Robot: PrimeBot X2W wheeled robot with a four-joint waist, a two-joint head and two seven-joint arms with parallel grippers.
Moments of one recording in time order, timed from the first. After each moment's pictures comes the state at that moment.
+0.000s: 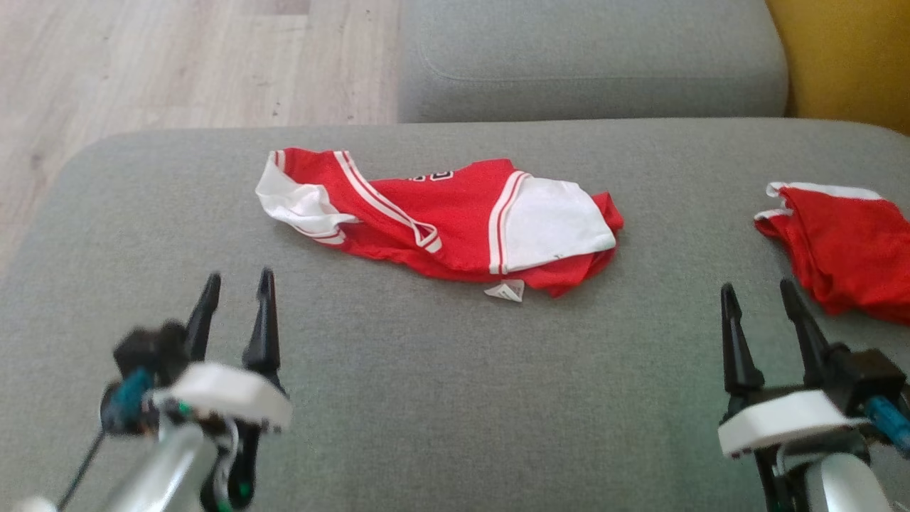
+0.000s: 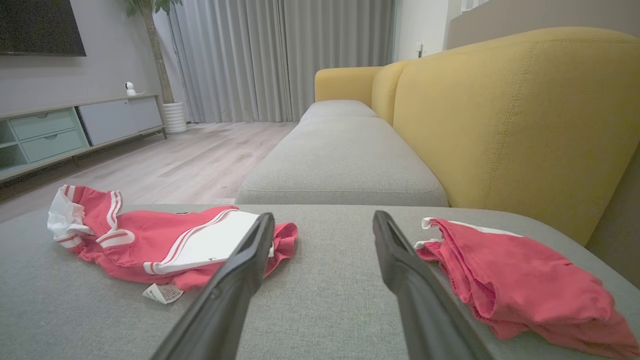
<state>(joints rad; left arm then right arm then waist) -0.30 0.39 -0.60 0.34 -0.82 0.17 -0.22 0.00 -0.05 -0.06 0.16 0.06 0.13 -0.15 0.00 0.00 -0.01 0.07</state>
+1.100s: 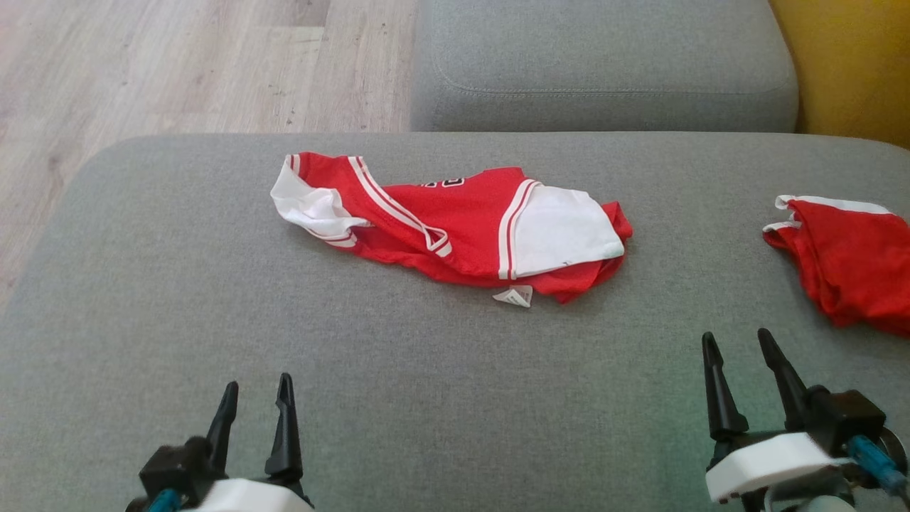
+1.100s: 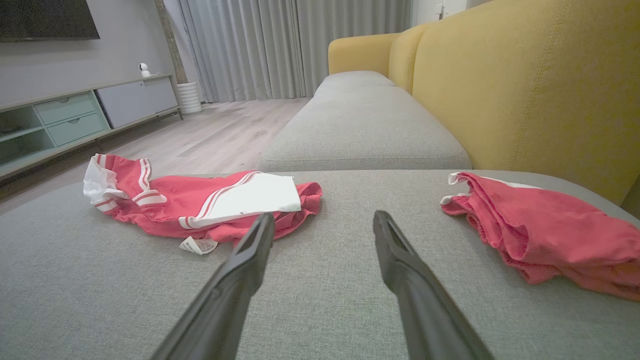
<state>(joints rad) 0.01 0.39 -0.59 0.11 -0.77 0.33 -0.24 0.10 -0.04 -0.02 0.16 0.11 0.13 -0.14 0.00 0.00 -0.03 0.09</state>
